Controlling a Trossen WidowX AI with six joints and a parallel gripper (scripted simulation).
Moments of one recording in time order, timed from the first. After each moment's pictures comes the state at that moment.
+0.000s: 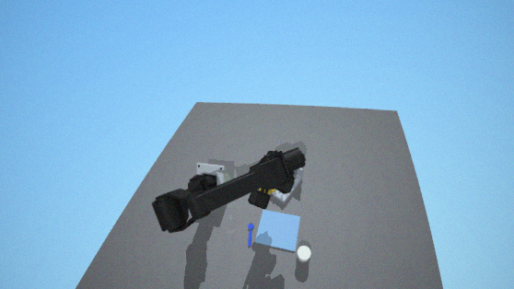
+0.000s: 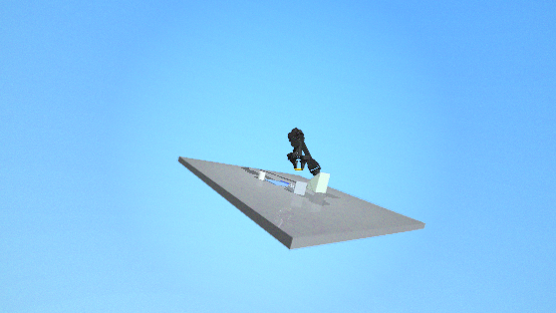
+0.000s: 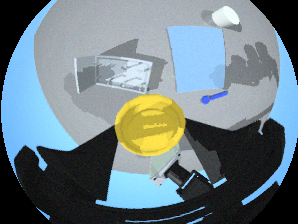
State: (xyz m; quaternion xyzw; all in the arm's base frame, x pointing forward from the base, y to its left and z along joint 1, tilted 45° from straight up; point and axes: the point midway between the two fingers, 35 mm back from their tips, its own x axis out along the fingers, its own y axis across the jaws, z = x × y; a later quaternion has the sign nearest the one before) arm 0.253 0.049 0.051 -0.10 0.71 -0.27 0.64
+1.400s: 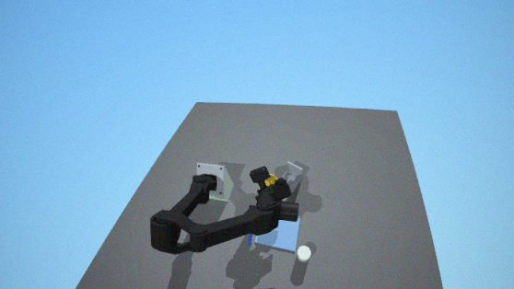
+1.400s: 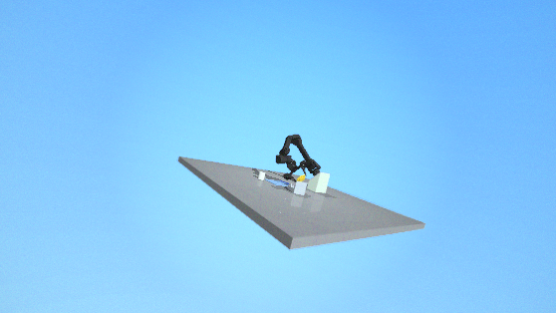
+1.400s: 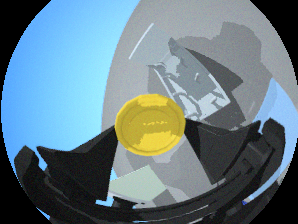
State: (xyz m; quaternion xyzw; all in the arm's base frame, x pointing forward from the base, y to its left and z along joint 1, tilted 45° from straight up) arm 0.249 0.016 -0.014 -0.08 0.71 0.23 0.66
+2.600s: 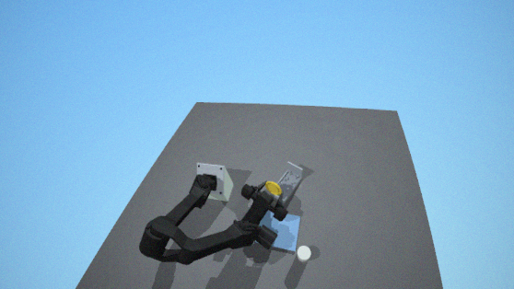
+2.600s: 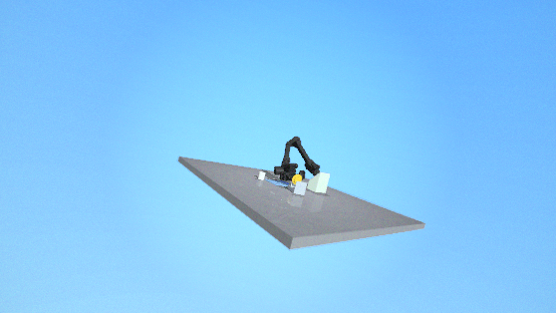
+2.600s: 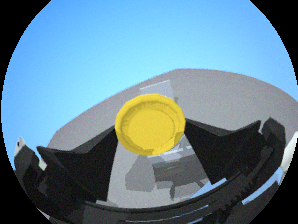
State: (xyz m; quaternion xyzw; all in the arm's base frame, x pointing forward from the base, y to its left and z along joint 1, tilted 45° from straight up) arm 0.255 -0.015 -0.016 -0.27 0.34 0.47 0.77
